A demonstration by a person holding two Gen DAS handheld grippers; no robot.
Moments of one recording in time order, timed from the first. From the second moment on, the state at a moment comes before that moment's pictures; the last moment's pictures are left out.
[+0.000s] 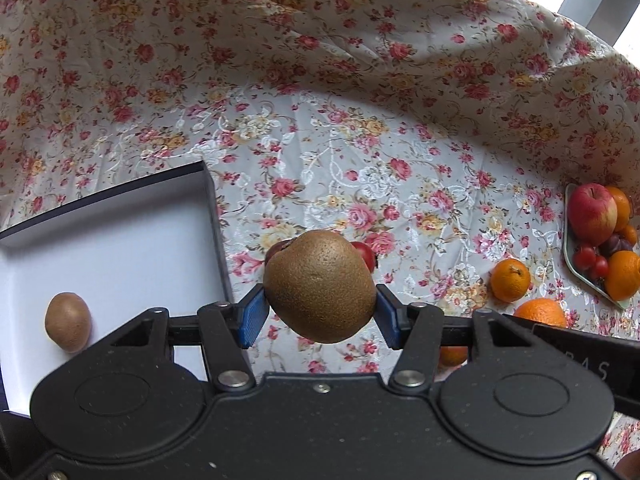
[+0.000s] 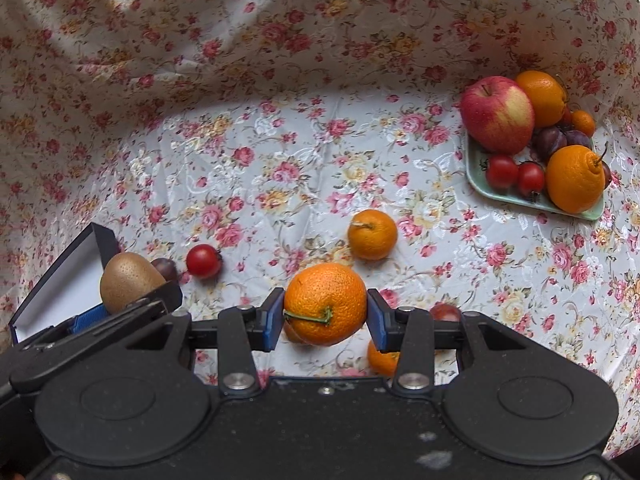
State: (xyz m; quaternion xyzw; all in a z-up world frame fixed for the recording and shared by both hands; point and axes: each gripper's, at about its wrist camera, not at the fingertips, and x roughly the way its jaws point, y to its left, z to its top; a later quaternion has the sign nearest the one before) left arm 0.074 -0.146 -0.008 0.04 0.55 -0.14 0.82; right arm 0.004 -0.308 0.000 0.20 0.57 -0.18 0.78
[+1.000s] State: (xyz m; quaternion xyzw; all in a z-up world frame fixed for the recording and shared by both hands) left arm 0.137 0.073 -0.030 -0.03 0.57 0.06 0.82; right arm 0.104 -0.079 -0.031 0.12 0.61 -0.01 0.79
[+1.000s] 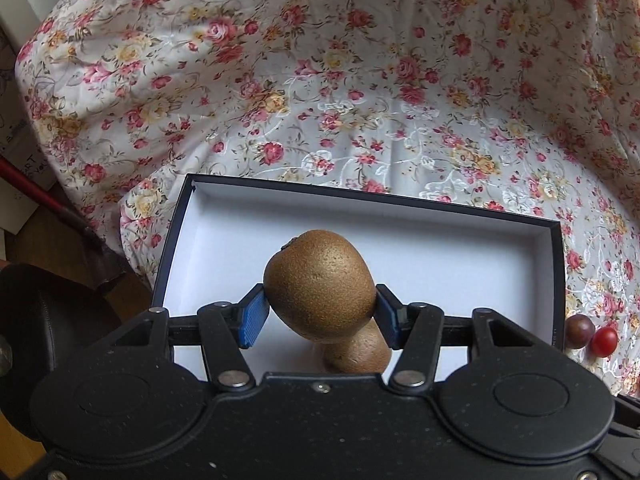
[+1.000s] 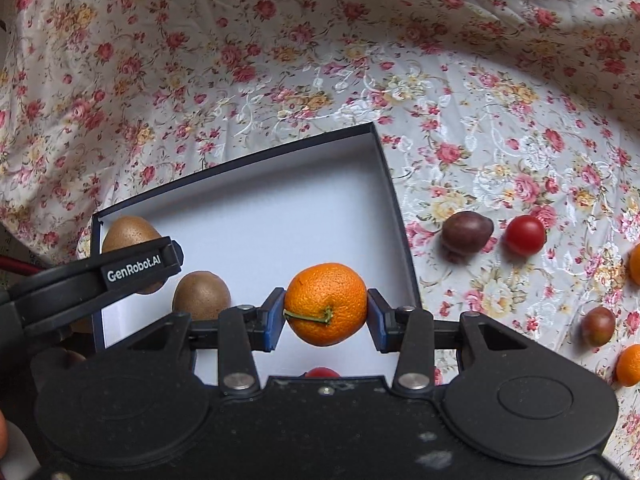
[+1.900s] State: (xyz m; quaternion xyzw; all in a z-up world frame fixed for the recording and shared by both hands) left arm 0.134 0.076 -0.017 0.00 0.54 0.06 0.84; right arm 0.110 -0.061 -0.038 0.11 0.61 0.03 0.79
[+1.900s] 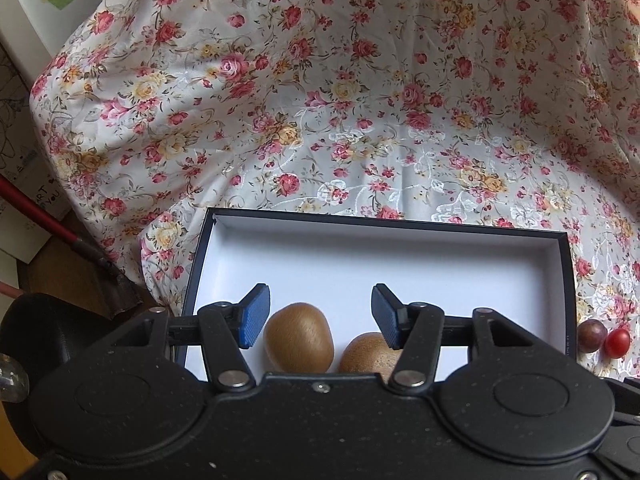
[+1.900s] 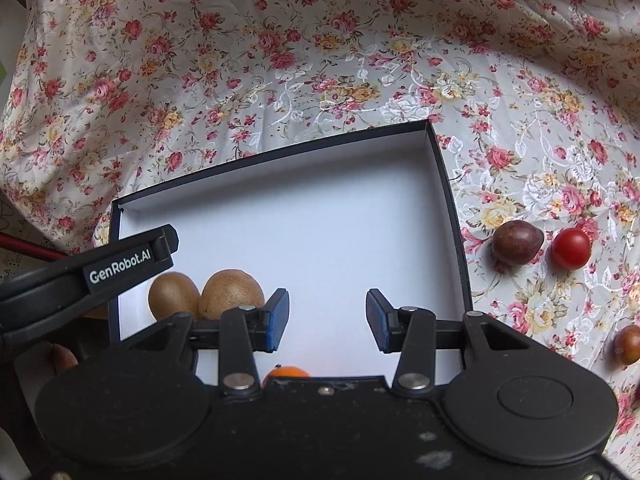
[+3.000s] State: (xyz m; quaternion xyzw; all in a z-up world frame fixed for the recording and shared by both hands) left arm 0.083 -0.083 0.006 0.07 0.51 -0.07 0.85; right arm 0.028 -0.205 0.026 0.09 0.54 -0.15 0.82
